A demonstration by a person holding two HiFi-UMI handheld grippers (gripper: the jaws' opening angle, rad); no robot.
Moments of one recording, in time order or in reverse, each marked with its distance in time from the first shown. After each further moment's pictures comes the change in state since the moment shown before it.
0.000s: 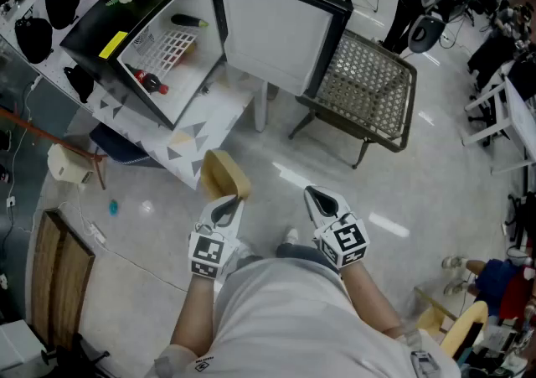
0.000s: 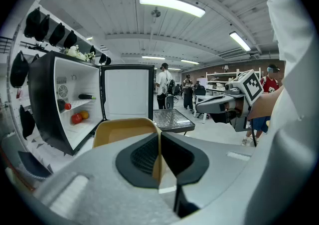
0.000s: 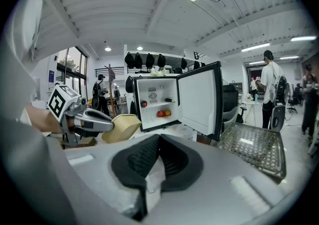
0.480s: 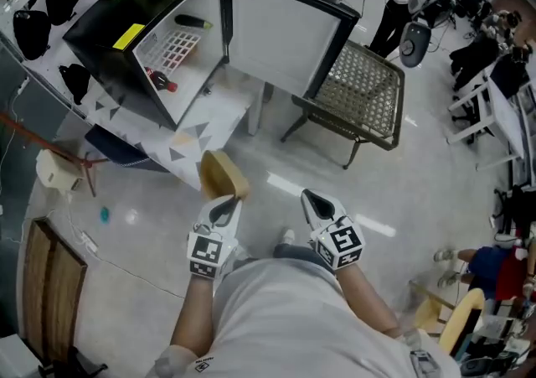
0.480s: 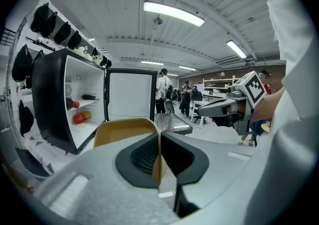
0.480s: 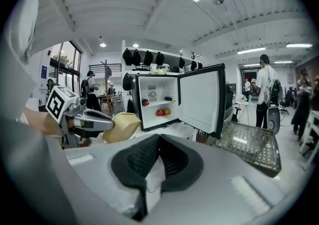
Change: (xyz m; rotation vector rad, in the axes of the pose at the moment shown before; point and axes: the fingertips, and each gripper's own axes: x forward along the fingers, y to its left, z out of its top) left arm -0.048 0.041 -0.017 -0.014 -0.045 -0.037; right arm 0.016 0.066 0.001 0.021 0.022 -0.074
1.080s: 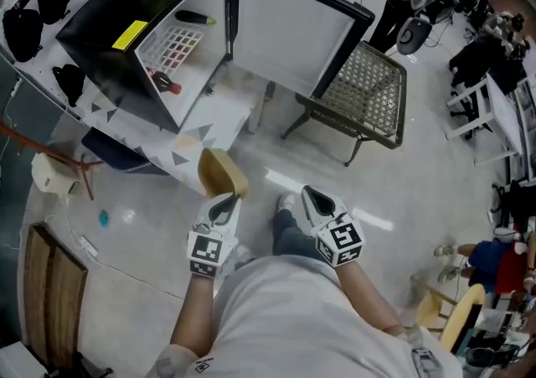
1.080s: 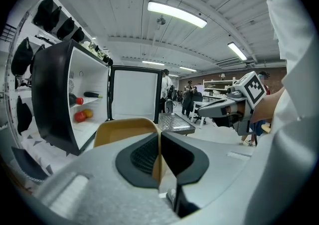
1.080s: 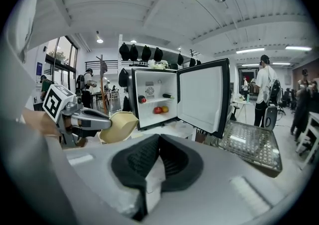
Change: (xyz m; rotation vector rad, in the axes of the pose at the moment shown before) left arm 0.011 0.046 -0.014 -0.012 -0.009 -0.013; right arm 0.047 0.005 -0.002 -0.005 0.027 -0.038
